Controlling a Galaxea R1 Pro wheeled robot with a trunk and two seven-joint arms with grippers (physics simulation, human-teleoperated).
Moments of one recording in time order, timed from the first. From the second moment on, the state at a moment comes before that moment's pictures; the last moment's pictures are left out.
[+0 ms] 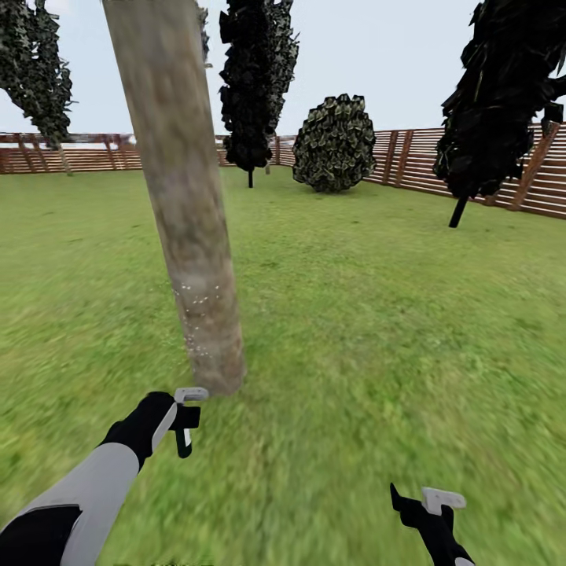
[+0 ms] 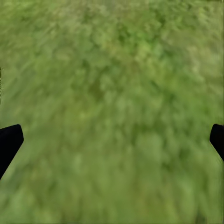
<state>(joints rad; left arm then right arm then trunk) -0.83 0.05 0.05 -0.46 -0.05 0.64 -0.06 -0.34 0.00 -0.52 -0.50 0.25 -0.33 0.17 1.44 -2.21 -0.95</state>
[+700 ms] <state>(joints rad) -0.83 0.05 0.05 -0.46 -0.05 0.64 -0.06 -0.34 0.00 -0.52 -0.50 0.25 -0.33 0.17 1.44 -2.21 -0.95</state>
